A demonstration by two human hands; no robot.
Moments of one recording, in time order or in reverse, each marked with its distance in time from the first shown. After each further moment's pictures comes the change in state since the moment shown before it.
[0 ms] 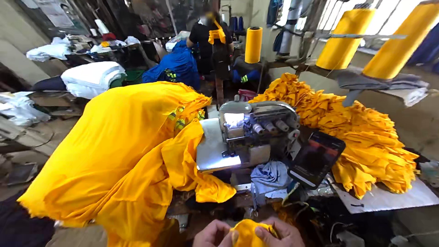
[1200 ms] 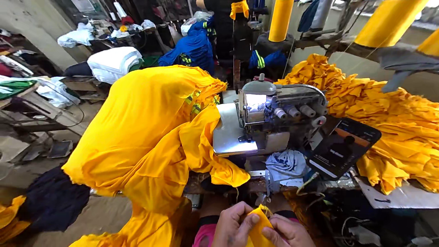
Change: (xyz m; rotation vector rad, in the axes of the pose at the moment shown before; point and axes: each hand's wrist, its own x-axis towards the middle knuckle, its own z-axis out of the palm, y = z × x) left_hand 0.009 -0.005 0.008 0.120 -0.133 0.045; right_hand -0.009 0.002 0.000 -0.255 -0.288 -0.112
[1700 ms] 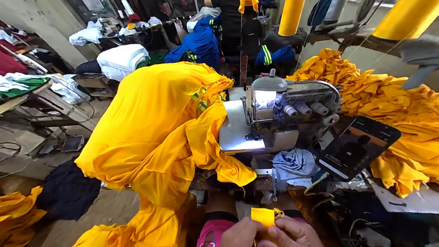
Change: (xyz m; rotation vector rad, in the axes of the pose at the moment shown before) left_hand -0.032 0.017 0.006 0.464 0.059 0.179; right_hand 0.001 -0.001 0.005 0.184 0.026 0.023
